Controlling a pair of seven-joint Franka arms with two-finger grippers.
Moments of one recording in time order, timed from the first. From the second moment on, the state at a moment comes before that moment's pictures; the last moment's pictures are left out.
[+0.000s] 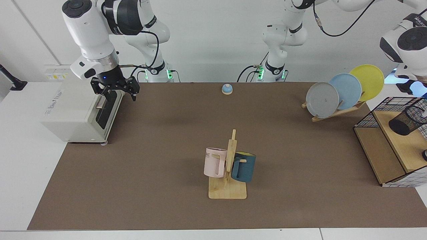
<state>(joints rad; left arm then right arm) -0.19 0.20 0.57 -1.60 0.82 2.12 1.69 0.15 -0.03 -0.10 -1.73 -0.03 1.71 0.02</state>
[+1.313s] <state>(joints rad) -0.22 0.30 0.56 -1.60 0.86 1.94 1.67 0.14 -0.04 -0.10 -1.73 -0.03 1.71 0.02</state>
